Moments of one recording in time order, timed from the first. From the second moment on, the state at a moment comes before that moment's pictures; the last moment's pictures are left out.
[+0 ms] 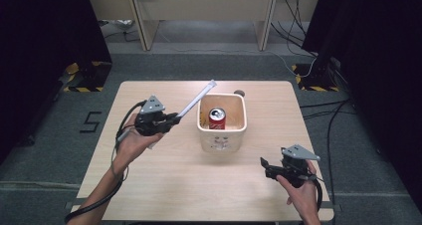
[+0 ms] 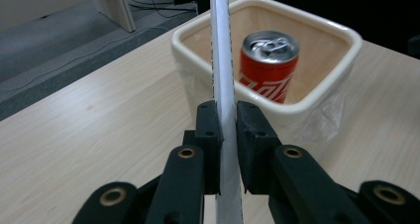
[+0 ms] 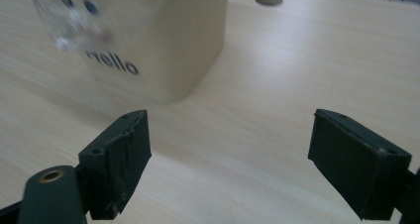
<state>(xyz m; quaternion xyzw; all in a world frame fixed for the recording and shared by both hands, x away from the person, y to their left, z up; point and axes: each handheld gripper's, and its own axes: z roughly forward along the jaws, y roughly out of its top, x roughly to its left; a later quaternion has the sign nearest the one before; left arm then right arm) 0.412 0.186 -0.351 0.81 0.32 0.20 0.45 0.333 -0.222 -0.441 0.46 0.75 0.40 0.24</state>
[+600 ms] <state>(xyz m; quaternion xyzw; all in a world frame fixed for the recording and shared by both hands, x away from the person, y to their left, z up) 0.430 0.129 -0.335 0.83 0.28 0.19 0.45 0.384 -0.168 -0.343 0.40 0.76 0.46 0.23</state>
